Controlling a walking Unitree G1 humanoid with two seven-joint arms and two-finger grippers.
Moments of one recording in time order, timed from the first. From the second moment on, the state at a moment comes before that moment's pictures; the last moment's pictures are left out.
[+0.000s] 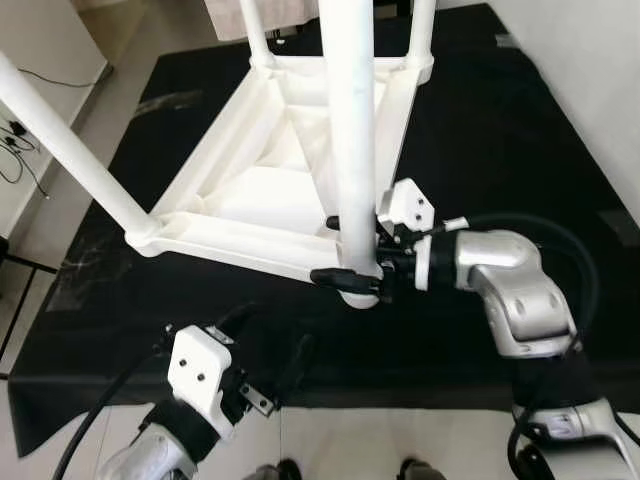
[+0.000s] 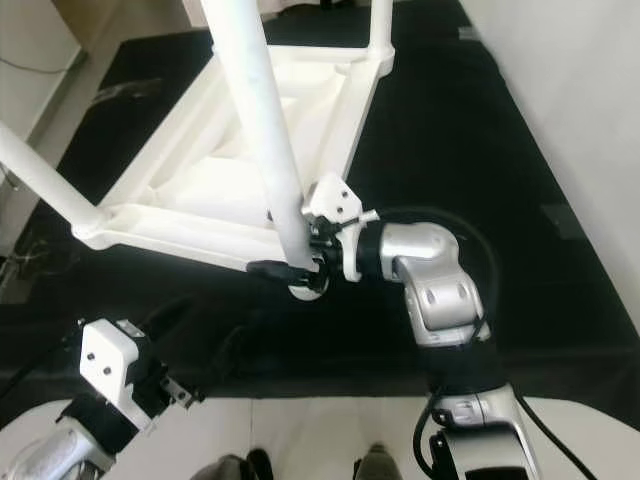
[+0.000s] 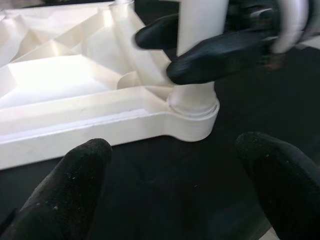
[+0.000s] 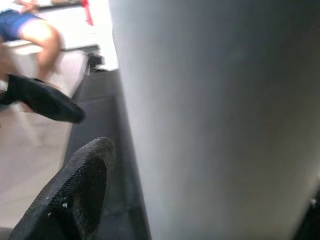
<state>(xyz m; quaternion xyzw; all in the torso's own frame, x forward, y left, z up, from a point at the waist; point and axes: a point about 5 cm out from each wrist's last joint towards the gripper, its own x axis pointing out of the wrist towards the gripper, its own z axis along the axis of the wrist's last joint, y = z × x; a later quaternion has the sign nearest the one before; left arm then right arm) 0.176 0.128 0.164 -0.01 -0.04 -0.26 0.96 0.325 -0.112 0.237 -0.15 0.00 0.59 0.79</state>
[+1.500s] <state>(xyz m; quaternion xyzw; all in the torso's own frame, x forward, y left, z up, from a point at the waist) 0.174 0.128 0.164 -0.01 -0.03 -0.26 0.96 0.288 -0.076 0.207 -0.03 0.03 0.43 0.90</state>
